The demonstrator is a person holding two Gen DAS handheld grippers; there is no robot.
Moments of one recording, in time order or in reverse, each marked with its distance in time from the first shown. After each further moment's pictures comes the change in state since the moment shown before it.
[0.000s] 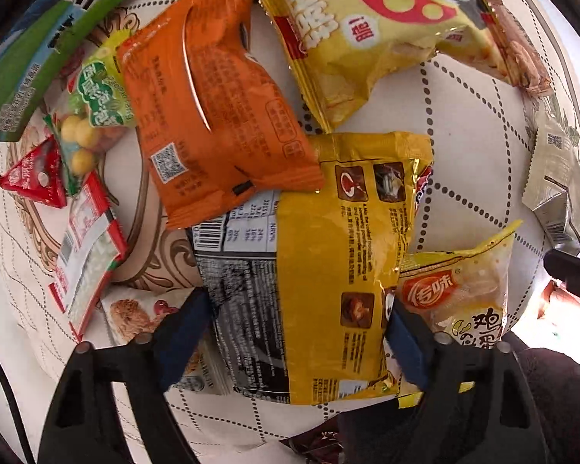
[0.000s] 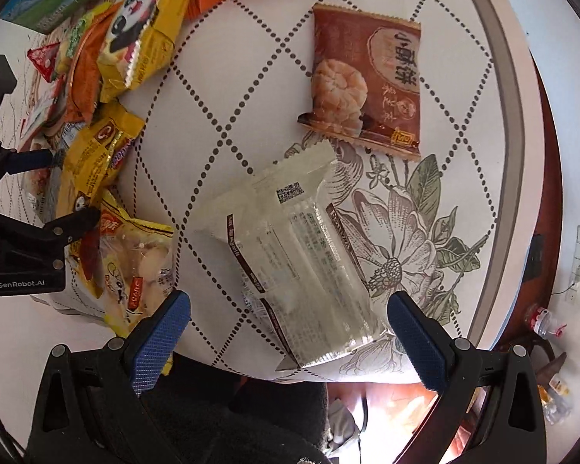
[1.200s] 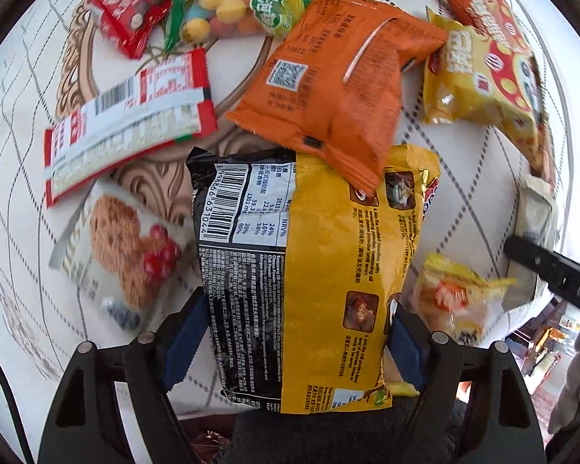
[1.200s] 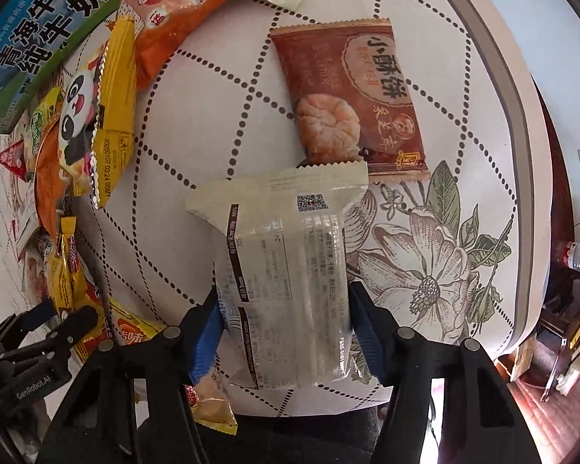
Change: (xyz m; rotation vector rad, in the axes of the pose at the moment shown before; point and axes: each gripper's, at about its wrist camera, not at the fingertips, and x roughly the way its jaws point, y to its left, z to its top) left arm 0.005 0.070 -0.058 -0.430 -0.052 -0.186; right arm -0.014 0.044 0.025 0.322 -0.098 0.068
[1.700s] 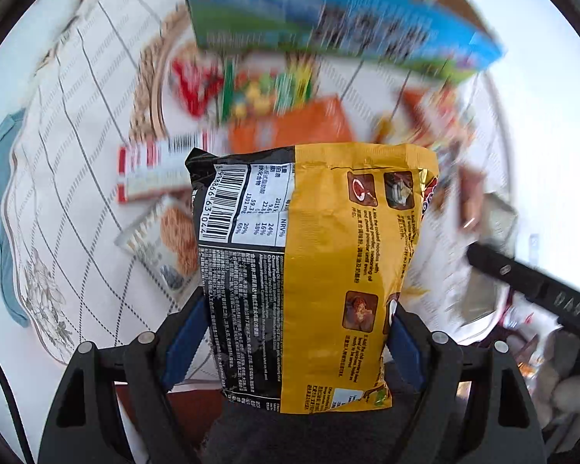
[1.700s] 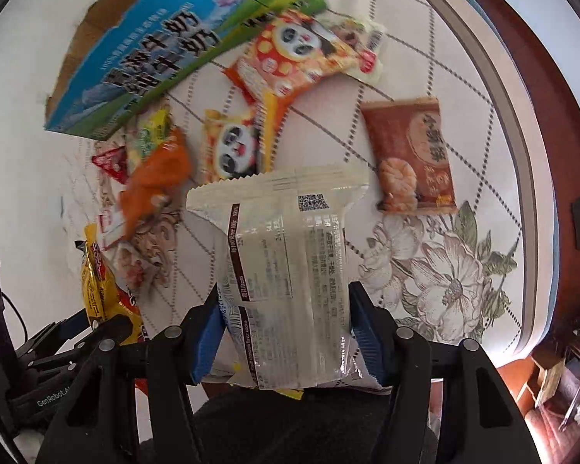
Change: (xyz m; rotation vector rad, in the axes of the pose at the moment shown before) left arm -0.122 0.019 -0.029 -0.118 -0.165 -0.078; right arm -0.127 0.030 0.008 -0.124 -0.062 0.249
